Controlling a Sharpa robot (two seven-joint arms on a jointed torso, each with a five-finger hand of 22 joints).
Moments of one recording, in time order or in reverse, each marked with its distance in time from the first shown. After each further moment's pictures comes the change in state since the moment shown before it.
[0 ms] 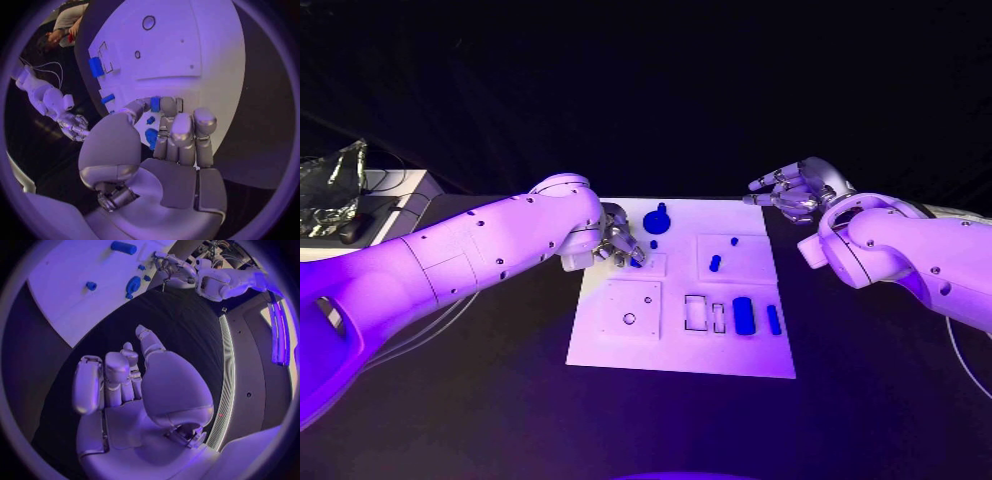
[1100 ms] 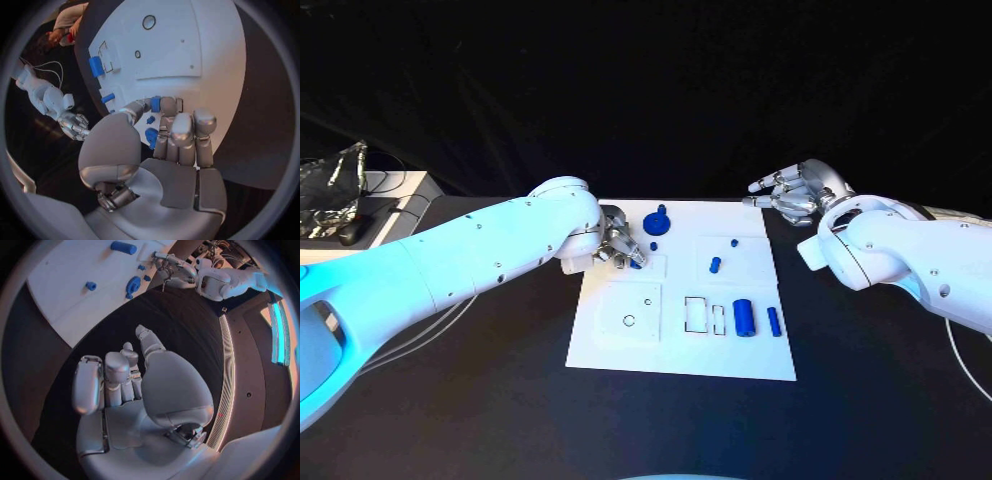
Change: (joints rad) left arm -0.002 -0.010 0.000 0.015 0.001 -0.018 -0.001; left_hand 0.000 0.000 0.032 0.032 0.001 -0.002 0.002 0.002 0.000 -0.005 0.002 -0.005 -0.009 0.000 0.000 -0.005 -0.003 0.000 -0.007 0.000 0.002 -0.006; right arm 0.000 0.001 0.000 0.001 0.000 -0.002 0.000; right_hand 0.000 0.000 0.000 0.000 0.000 0.000 0.000 0.000 0.000 0.002 0.002 0.004 0.002 0.000 0.000 0.000 0.001 0.000 0.000 0.000 0.000 0.000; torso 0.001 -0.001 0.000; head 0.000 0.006
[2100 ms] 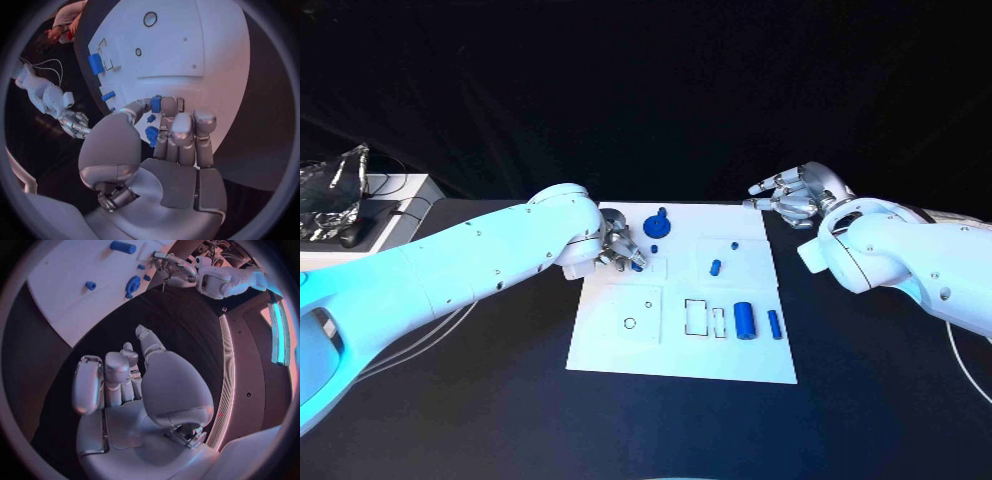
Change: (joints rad) left arm -0.011 -0.011 0.001 0.021 0.000 -0.051 -0.001; left_hand 0.000 0.000 0.000 0.000 -0.004 -0.012 0.005 0.001 0.000 -0.010 0.001 0.000 0.000 0.000 0.000 -0.009 -0.002 0.000 -0.003 -0.003 -0.004 -0.015; right arm 0.000 0.000 0.000 0.000 0.000 -0.002 0.000; right_hand 0.000 0.000 0.000 0.000 0.000 -0.002 -0.002 0.000 0.000 -0.002 -0.002 0.000 0.000 0.000 0.000 0.000 0.000 0.000 0.000 0.000 0.000 -0.001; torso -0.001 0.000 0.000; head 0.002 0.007
